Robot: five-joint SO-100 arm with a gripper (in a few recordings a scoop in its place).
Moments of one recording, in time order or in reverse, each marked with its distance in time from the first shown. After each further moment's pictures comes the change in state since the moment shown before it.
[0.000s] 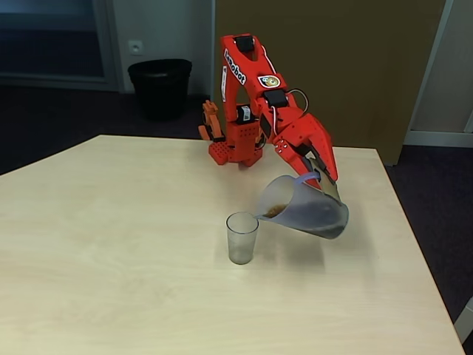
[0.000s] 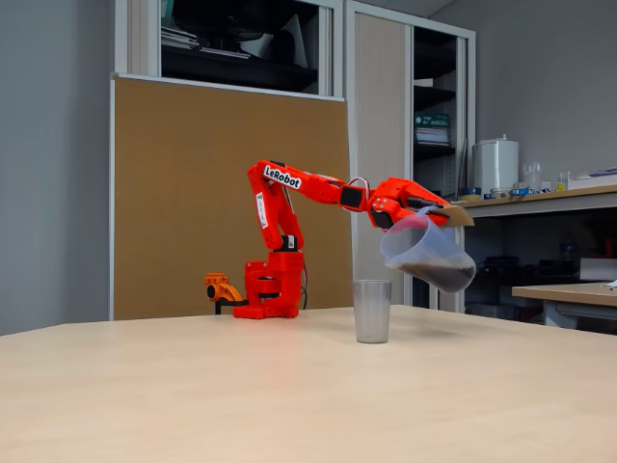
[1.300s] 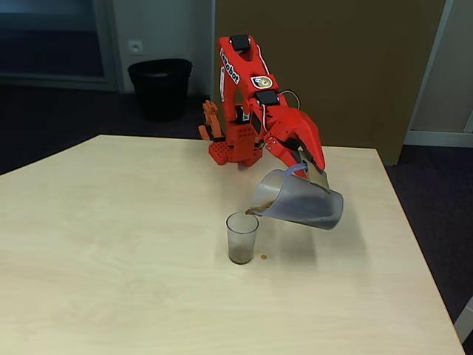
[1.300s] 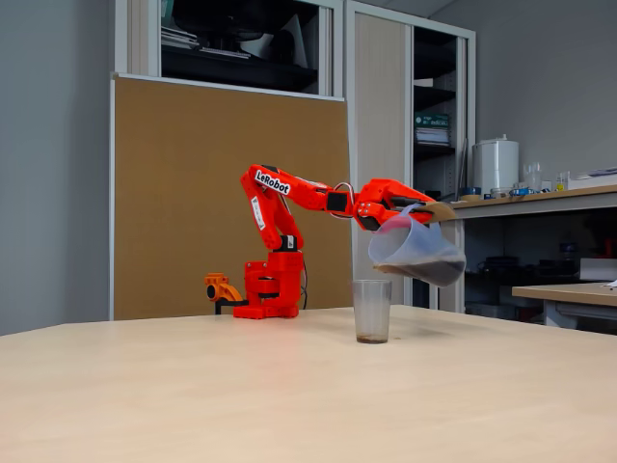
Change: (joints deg) arm 1.5 8.3 10.0 -8.0 8.3
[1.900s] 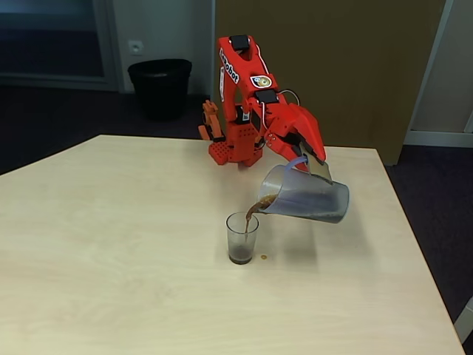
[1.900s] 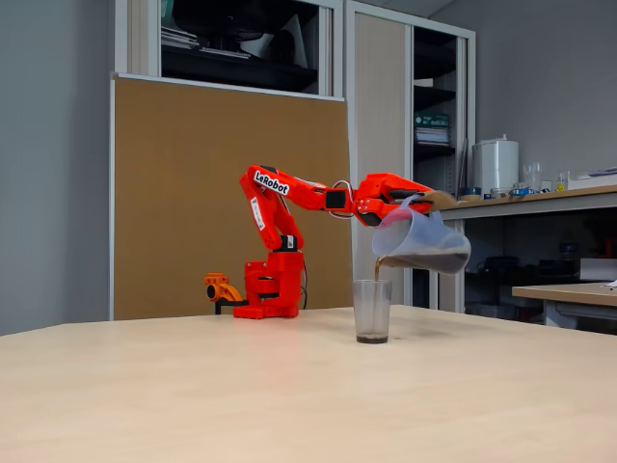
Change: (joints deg) arm -0.1 1.1 0.9 -4.0 4.1
